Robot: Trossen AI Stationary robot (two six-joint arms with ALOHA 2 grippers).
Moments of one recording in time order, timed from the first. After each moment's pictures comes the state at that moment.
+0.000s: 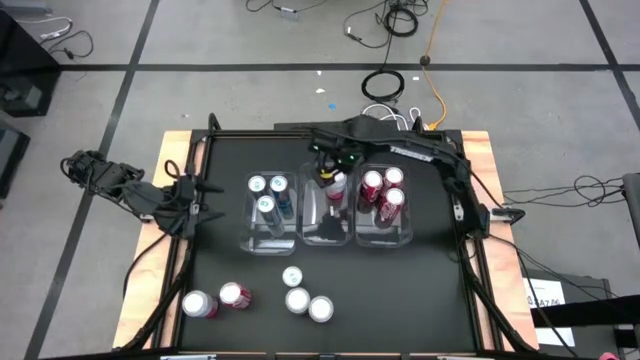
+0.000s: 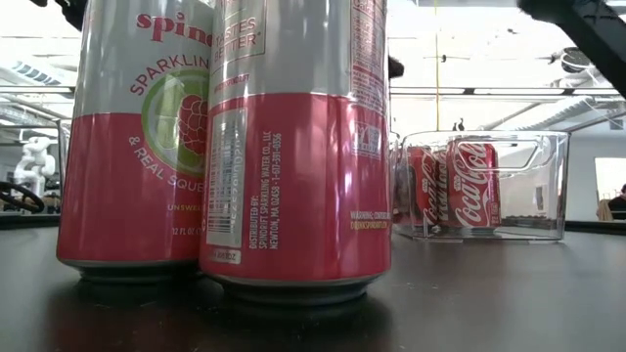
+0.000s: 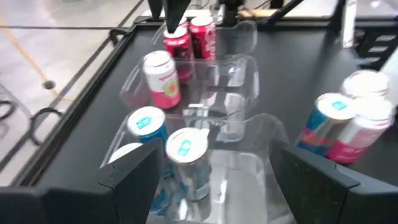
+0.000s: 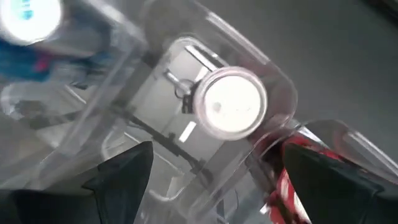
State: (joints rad) left arm -0.50 0.48 0.84 -0.93 -0.54 -0.26; right arm -0.23 2.10 2.27 -1.49 0.07 0.72
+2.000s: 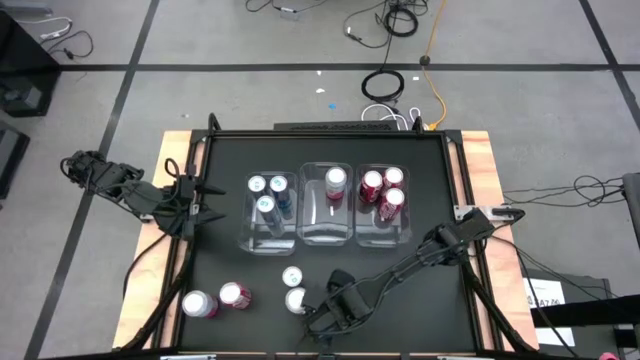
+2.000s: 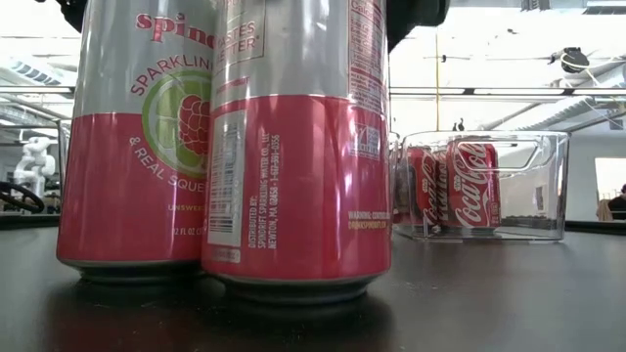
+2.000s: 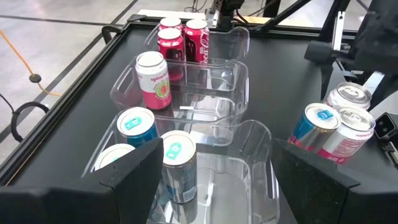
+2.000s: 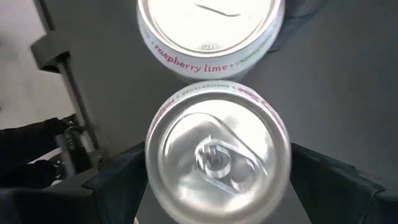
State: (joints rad) left arm -0.50 0.48 0.84 -0.90 -0.51 -0.31; right arm 0.54 2.37 2.27 -1.17 0.17 0.92
